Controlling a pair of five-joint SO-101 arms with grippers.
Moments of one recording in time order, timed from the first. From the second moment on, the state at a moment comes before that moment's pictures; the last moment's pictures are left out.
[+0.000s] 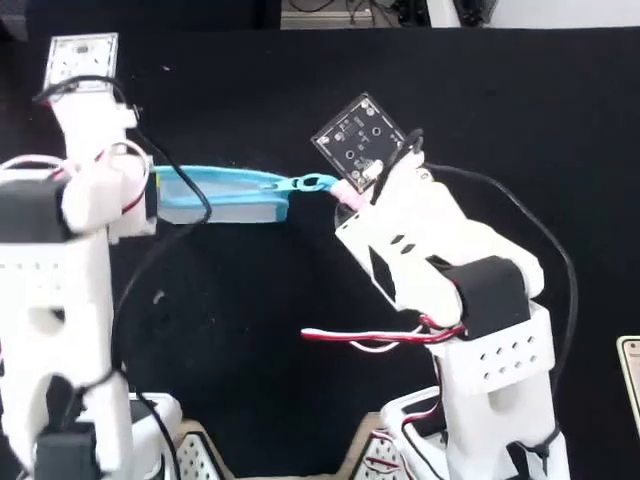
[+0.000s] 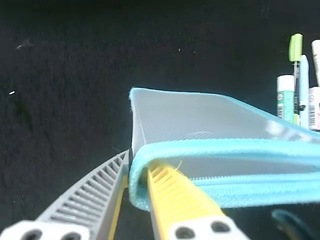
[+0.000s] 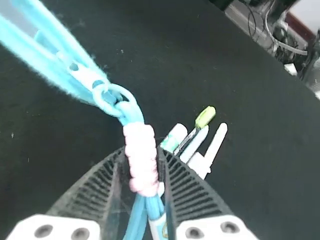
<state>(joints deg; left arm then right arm) -6.0 -27.1 -11.0 100.4 0.3 -17.8 -42.6 12.8 82.9 22.0</state>
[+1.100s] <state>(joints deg) -3.6 -15.2 -10.9 100.4 -0.6 -11.7 -13.4 -19.5 97.5 9.1</state>
